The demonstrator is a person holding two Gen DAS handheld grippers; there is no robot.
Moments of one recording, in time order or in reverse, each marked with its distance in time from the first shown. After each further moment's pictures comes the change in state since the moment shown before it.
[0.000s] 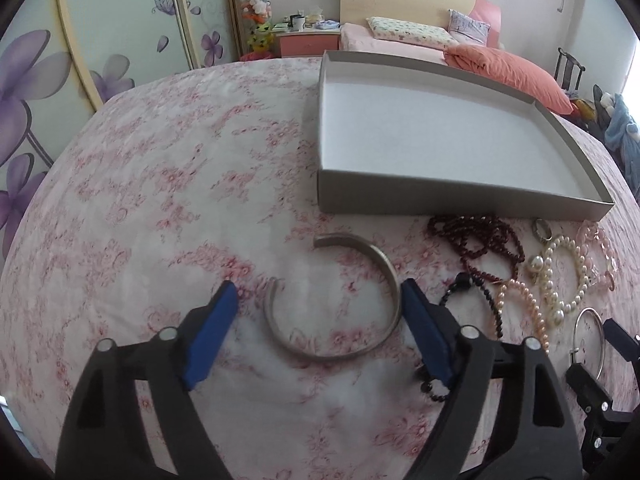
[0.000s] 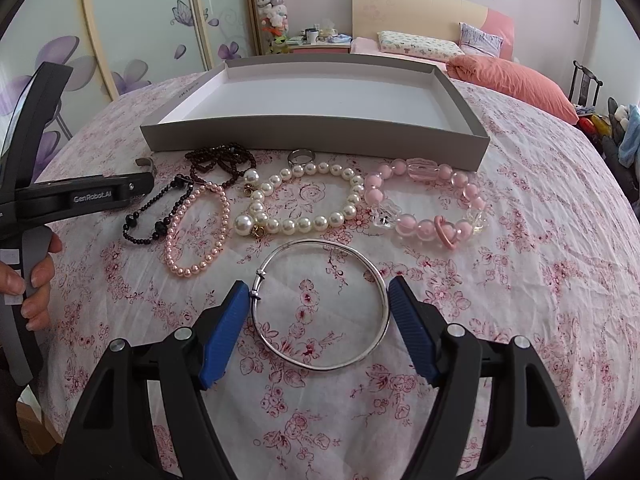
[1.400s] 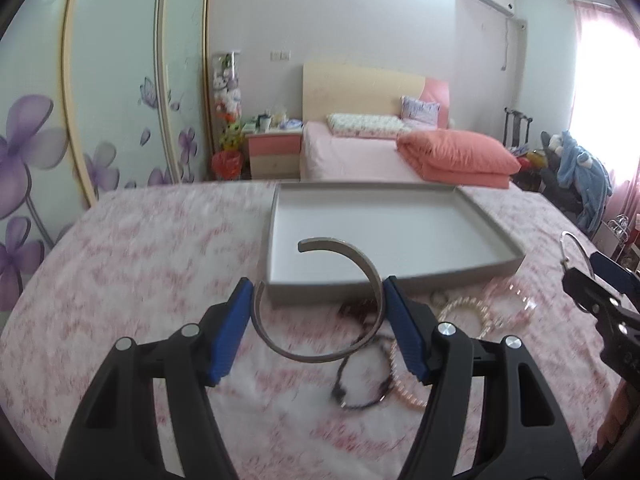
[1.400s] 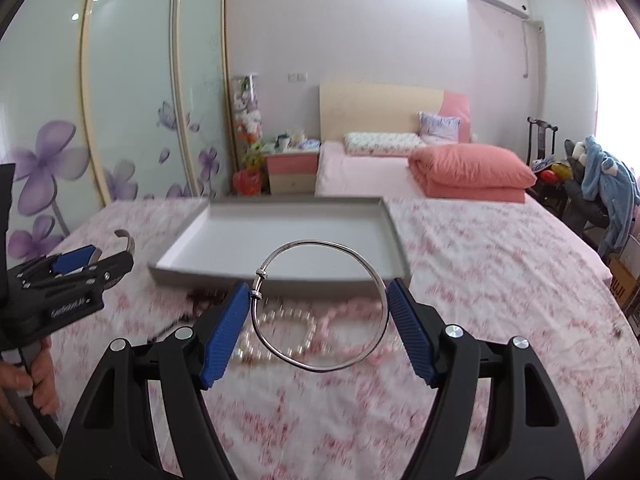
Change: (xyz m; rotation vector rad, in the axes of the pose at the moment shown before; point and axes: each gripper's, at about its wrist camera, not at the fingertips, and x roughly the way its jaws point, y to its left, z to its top) left arm -0.106 -0.026 -0.009 0.065 -0.393 -0.121; right arm -0.082 -0.023 0.038 0.071 -0.414 -0.084
